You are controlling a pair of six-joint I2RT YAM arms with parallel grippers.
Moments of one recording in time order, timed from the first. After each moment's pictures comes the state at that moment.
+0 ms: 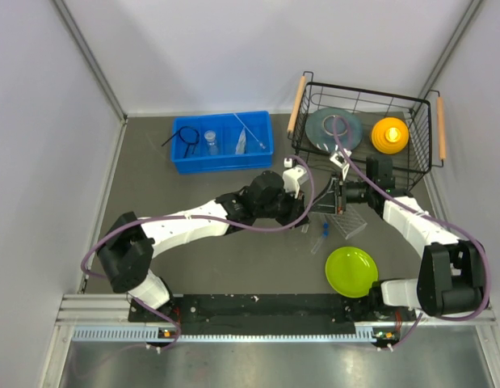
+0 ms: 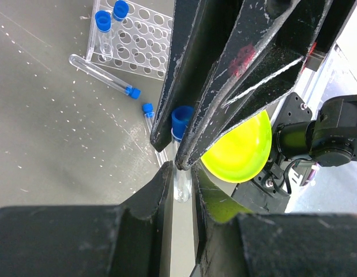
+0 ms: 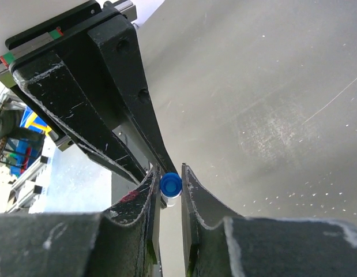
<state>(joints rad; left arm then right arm) -0.97 1.58 1.10 -0.02 0.25 -0.44 0.12 1.30 0.75 -0.15 -1.32 0.01</state>
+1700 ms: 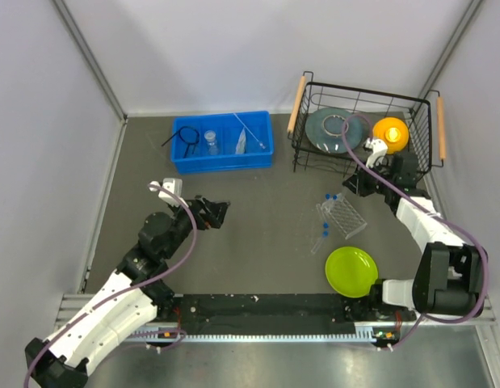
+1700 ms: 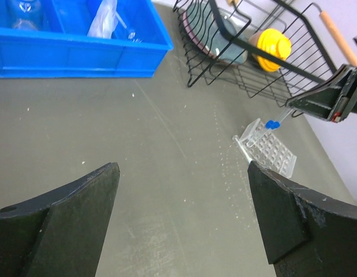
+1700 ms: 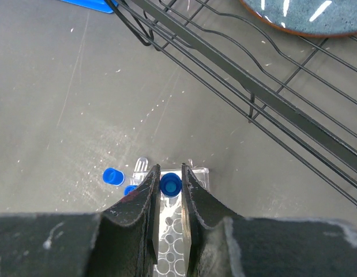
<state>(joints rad) -0.60 0.54 0.44 0.02 -0.11 -0.55 -0.09 1.28 0.75 -0.09 -0.63 -0.14</state>
